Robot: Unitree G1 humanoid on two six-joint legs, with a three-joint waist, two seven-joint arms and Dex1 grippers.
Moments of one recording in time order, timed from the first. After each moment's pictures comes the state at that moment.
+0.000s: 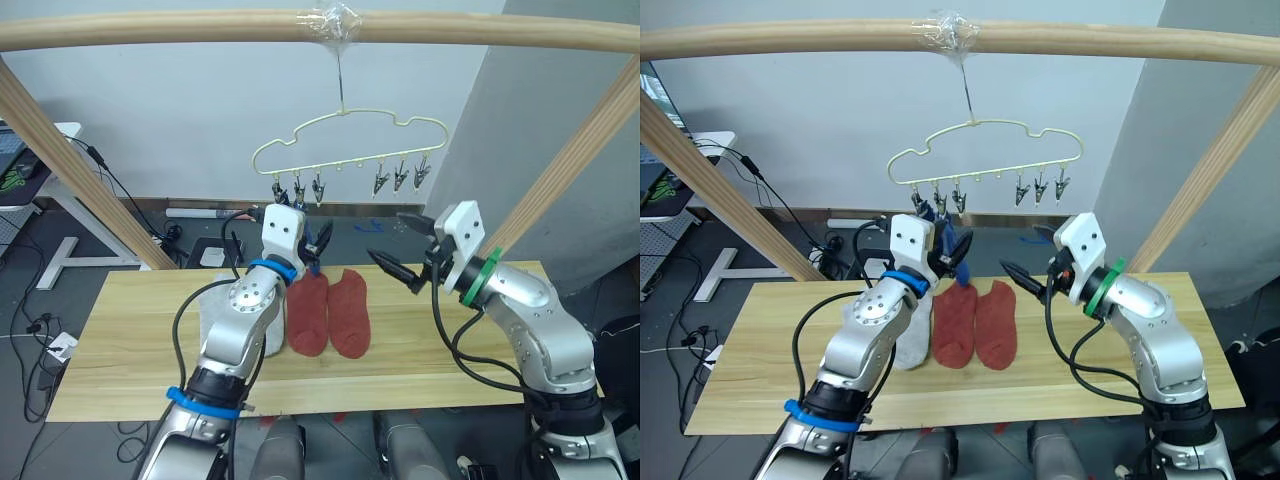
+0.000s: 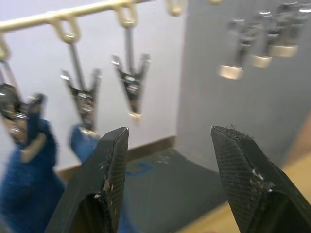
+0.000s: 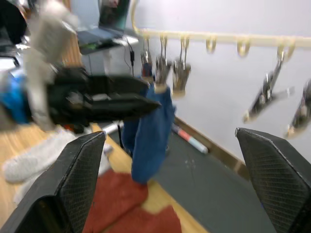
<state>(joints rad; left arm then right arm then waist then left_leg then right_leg) -0.46 0.20 -0.15 0.06 -0.20 0.16 -0.13 -0.41 -0.38 0.01 -0.44 0.33 0.59 0.65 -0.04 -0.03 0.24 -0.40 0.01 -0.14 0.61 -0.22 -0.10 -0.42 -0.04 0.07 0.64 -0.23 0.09</state>
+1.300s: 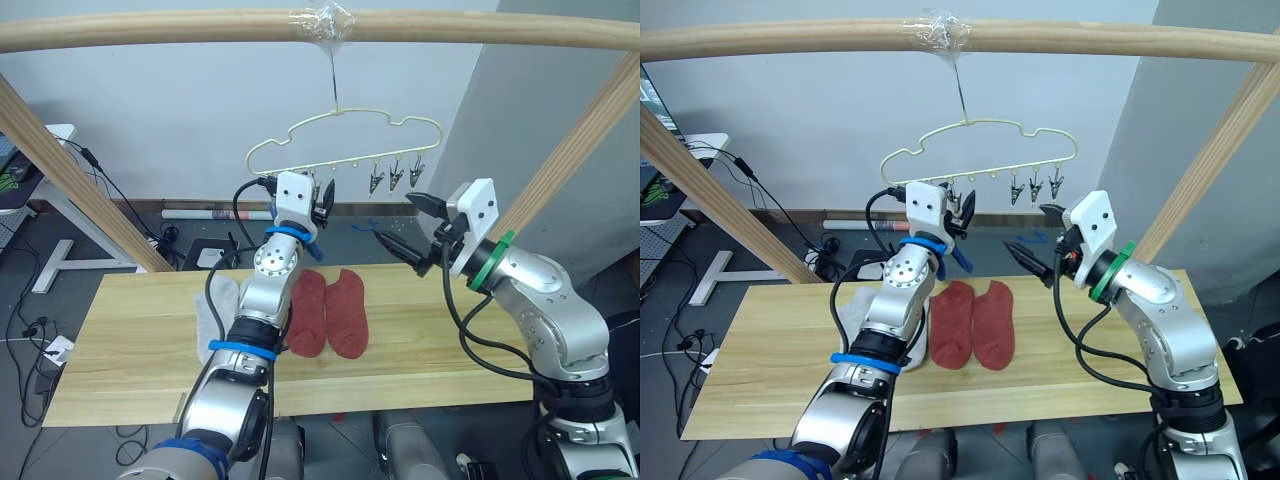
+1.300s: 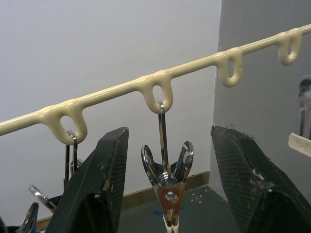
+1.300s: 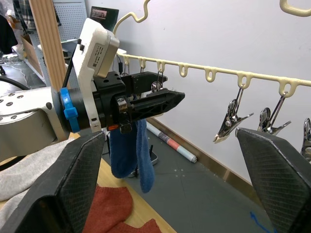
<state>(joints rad) -0.72 0.08 -0.03 0.49 -0.04 -0.12 -0.11 -0.43 -0.42 -0.01 -0.43 0.38 0.60 0.59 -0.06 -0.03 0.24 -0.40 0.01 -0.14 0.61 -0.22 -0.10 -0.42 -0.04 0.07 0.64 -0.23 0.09</state>
